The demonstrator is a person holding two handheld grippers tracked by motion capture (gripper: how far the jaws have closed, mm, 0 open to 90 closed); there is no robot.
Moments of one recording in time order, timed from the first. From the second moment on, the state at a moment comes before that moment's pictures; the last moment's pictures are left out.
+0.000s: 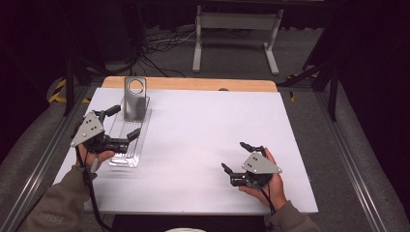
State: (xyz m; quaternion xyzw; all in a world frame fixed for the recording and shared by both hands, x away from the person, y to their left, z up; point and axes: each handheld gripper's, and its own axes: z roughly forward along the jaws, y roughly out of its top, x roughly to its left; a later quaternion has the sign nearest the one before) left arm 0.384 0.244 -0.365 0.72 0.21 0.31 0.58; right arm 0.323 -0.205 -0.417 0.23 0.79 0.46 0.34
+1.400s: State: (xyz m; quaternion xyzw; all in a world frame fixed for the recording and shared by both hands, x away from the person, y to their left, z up) left arm 0.354 0.233 -0.382 0.73 0.20 0.30 0.58; right arm 0.323 -0.204 -0.416 0.23 0.79 0.46 0.34
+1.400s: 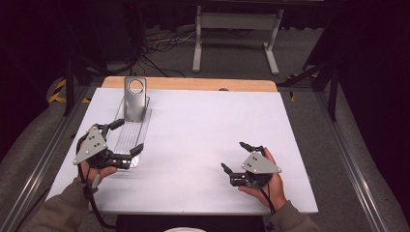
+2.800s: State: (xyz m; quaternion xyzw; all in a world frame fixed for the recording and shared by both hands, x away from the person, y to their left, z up) left arm 0.326 0.212 -0.425 0.76 0.22 0.26 0.56; right arm 0.318 -0.203 -0.413 0.23 0.78 0.46 0.34
